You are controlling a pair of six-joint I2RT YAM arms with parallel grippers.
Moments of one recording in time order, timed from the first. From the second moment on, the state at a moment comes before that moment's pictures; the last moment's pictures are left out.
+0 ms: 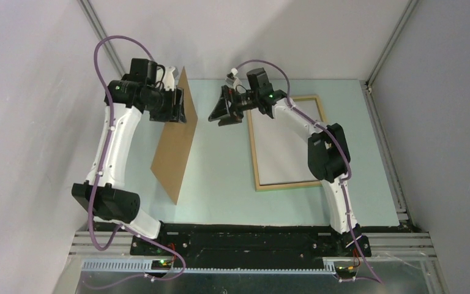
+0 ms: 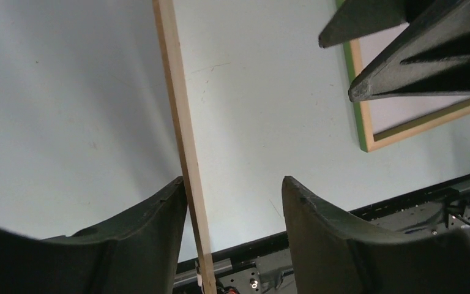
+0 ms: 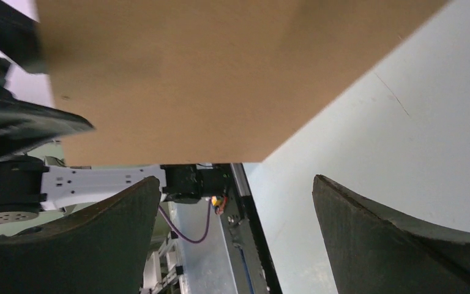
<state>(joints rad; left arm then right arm) -0.14 1.56 1.85 -1.27 0.18 -0.04 0.56 2.22 1.94 -0.28 -0.99 0.65</state>
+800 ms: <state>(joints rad) -0.16 1.42 1.66 -1.25 0.51 0.02 0.63 2.22 2.14 -0.21 -0.99 0.80</state>
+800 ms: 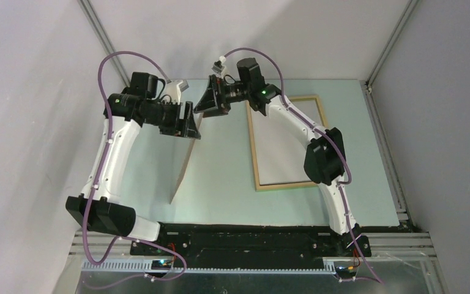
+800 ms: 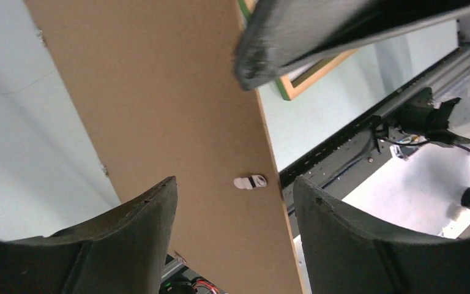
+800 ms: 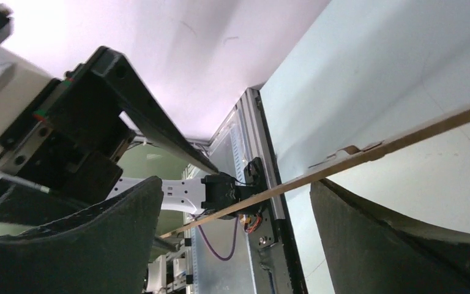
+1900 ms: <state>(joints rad) -0.15 1.37 1.59 -1.23 0.47 0.08 0.54 2.20 1.86 -0.41 -0.71 0.71</state>
